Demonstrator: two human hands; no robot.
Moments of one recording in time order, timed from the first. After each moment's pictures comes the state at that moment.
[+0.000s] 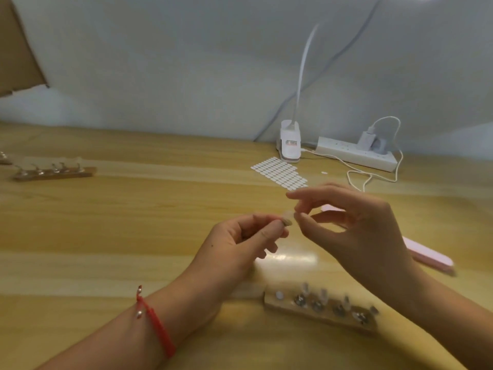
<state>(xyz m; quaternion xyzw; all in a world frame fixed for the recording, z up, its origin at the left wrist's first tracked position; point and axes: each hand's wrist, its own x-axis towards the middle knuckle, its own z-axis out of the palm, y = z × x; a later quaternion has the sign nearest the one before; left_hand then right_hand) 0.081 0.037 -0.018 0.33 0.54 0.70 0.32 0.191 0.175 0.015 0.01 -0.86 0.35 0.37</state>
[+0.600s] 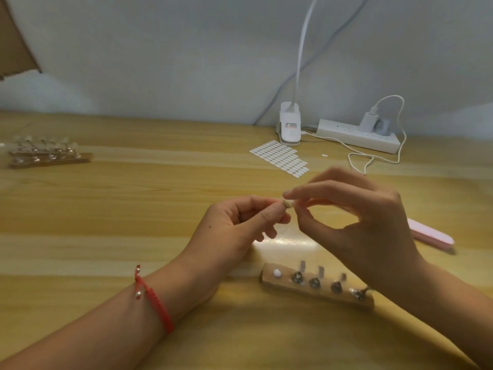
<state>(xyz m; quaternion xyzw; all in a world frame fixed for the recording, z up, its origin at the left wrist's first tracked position) 0.082 0.034 -0.016 0.37 0.55 0.68 0.30 0.201 0.169 0.012 0.06 -0.88 0.24 0.41</state>
